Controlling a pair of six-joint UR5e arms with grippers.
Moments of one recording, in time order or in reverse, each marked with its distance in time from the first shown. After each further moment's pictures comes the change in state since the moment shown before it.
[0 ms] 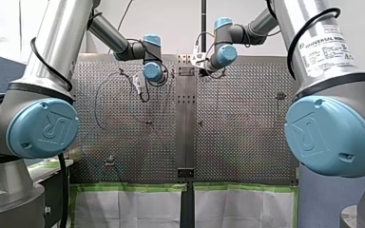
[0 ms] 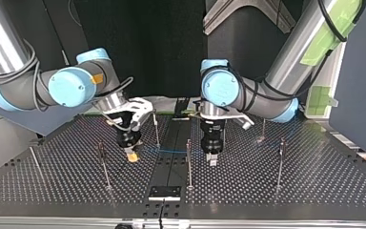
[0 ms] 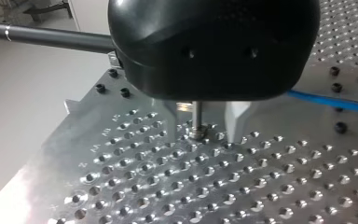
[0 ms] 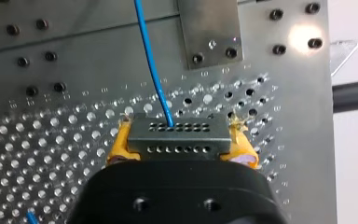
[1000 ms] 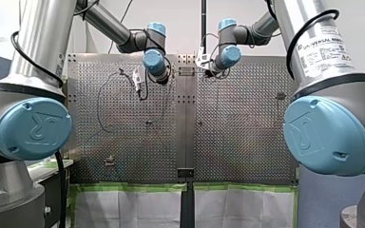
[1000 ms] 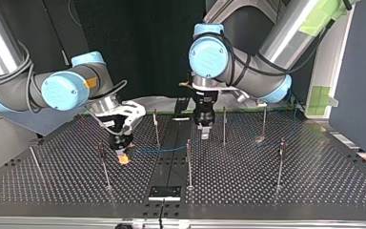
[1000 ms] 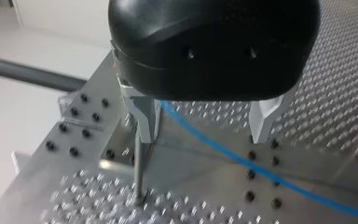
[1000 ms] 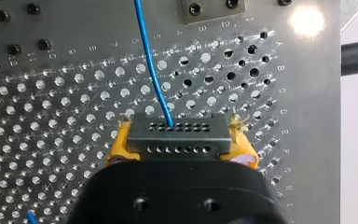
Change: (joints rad) left arm -0.110 0.109 -0.090 -0.203 -0.078 0.023; right arm -0.031 0.002 0.000 0.004 0.017 -0.007
